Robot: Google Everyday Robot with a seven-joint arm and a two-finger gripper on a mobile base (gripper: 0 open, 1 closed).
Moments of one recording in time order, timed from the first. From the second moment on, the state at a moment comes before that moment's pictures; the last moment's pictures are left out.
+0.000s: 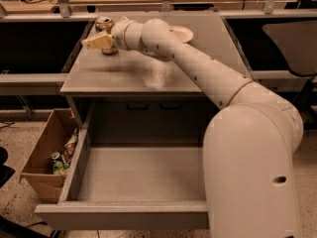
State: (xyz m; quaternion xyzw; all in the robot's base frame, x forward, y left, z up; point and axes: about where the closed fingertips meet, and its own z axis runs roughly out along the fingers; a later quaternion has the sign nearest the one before) arm 0.856 0.174 0.915 -0.36 0.66 0.25 0.61
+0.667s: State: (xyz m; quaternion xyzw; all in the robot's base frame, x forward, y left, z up) arm 0.888 0.189 0.920 -0.32 0.65 0.25 0.64
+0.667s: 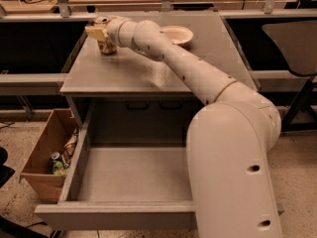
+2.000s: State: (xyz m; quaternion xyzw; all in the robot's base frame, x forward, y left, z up) arm 0.846 0.183 0.962 -0.36 0.64 0.25 0.64
